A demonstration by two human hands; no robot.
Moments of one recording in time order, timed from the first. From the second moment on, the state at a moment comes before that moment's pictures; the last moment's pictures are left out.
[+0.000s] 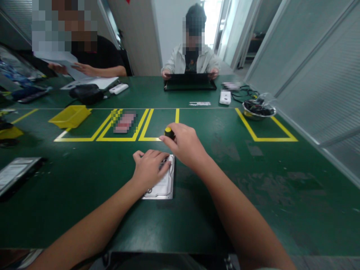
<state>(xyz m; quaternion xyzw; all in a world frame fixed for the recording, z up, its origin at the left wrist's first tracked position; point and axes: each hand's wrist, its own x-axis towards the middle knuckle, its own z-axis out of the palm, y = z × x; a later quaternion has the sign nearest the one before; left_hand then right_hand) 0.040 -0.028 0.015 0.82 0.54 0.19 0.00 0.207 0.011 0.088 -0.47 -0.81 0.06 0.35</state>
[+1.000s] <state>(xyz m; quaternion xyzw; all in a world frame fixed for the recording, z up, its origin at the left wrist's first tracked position) 0.040 -0.027 0.013 0.82 0.54 0.19 0.00 0.211 0.013 0.086 -0.46 -0.80 0.07 0.37</state>
